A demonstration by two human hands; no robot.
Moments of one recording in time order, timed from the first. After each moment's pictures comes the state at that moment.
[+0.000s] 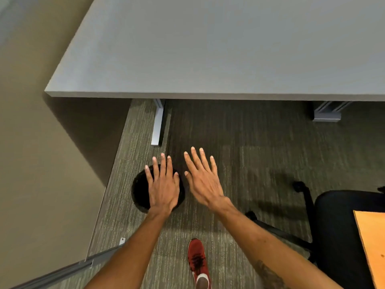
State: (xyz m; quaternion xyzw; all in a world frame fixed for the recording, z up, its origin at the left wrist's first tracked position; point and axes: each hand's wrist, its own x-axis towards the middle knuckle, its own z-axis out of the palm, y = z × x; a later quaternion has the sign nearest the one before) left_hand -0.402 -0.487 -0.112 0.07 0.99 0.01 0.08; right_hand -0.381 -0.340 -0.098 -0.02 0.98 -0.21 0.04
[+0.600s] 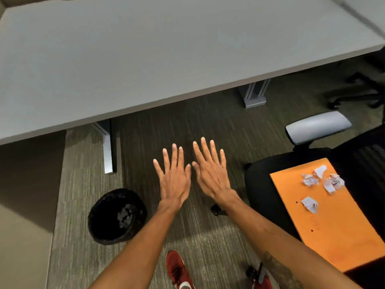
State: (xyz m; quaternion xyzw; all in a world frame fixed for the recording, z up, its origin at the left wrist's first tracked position) left_hand -0.334 -0.249 -0.070 0.25 0.96 0.08 0.07; right_hand -0.274 -0.128 -0.061 0.18 0.96 -0.20 0.00
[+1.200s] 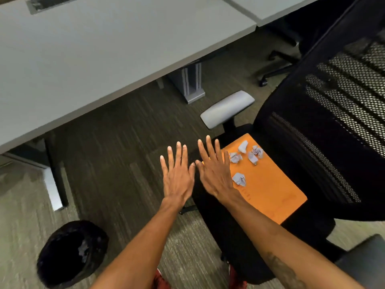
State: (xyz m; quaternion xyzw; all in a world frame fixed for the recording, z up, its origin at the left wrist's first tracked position) left_hand -0.197 -0.065 -0.076 0.41 0.90 0.10 0.11; right_hand -0.103 0.029 -0.065 0.35 0.91 -0.21 -0.03
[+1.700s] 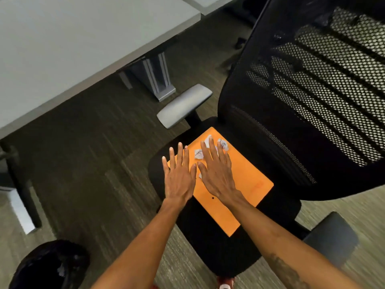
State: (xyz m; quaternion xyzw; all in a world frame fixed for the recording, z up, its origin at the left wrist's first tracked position) left_hand -0.108 0.015 -0.096 0.48 0.86 0.06 0.14; right_hand 0.000 0.096 -0.093 0.43 0.87 -0.22 -0.04
